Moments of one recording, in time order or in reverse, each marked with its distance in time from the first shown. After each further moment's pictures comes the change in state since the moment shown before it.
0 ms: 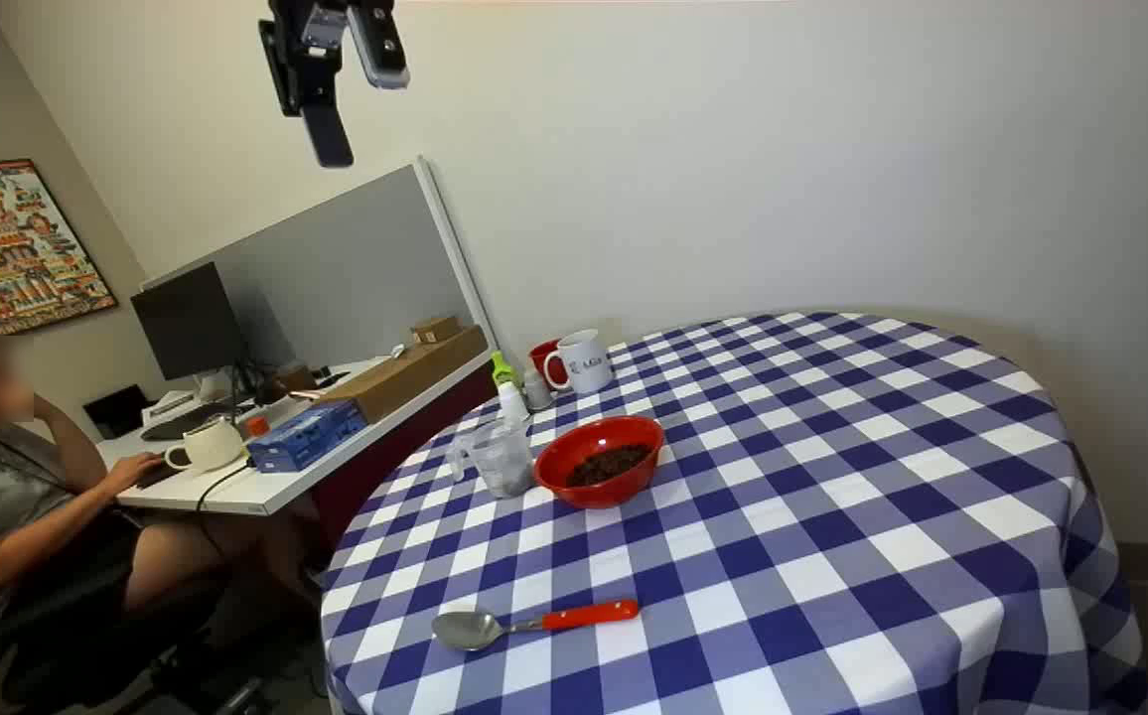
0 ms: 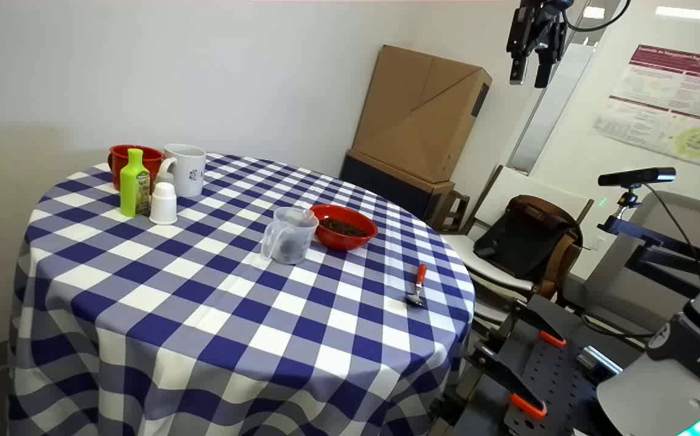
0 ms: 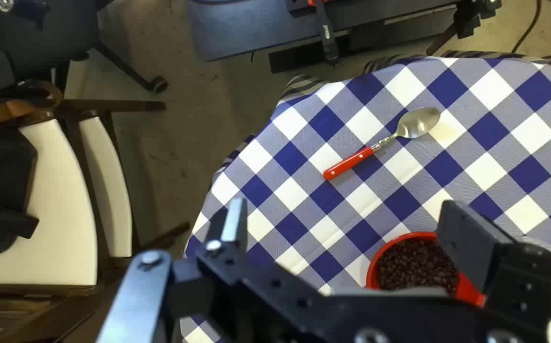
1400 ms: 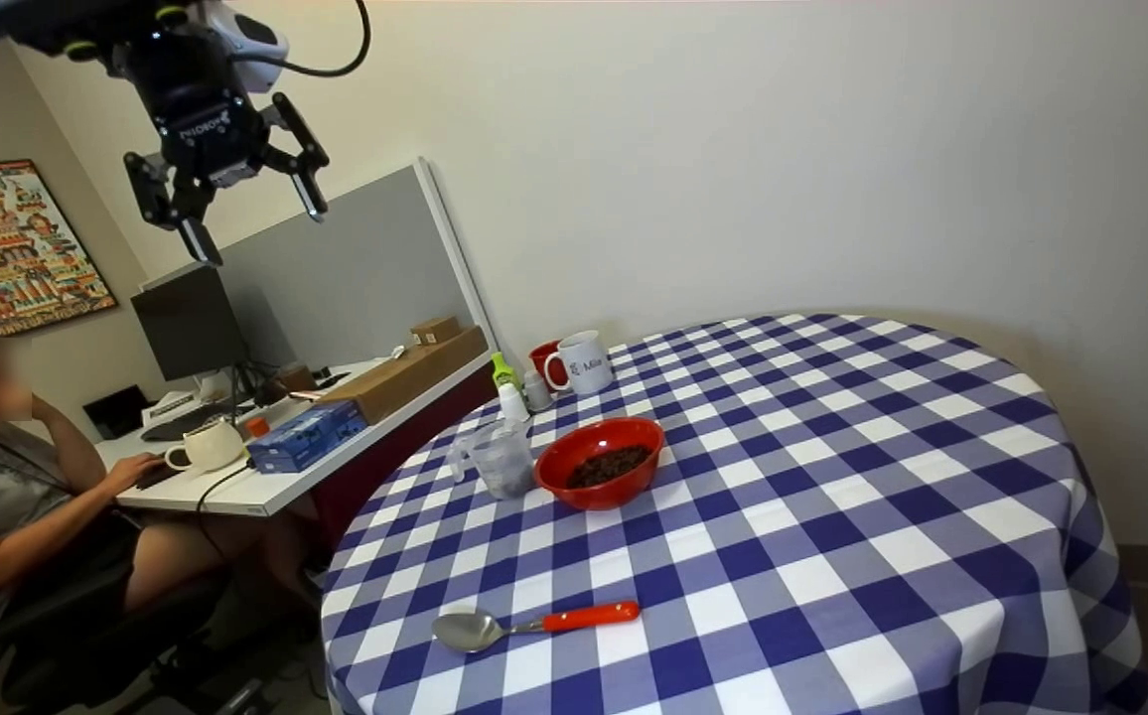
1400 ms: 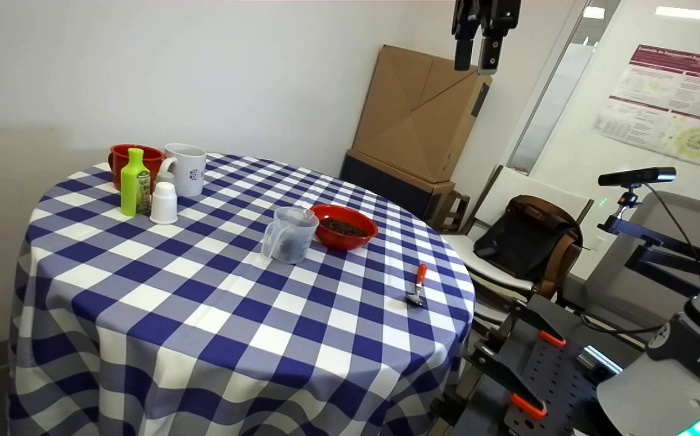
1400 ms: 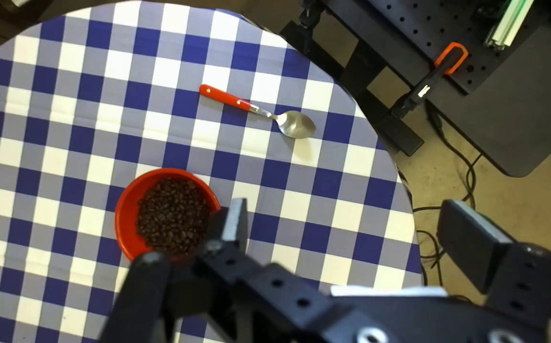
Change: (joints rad) arm 0.375 0.080 0.128 0.002 0.011 0.029 -0.468
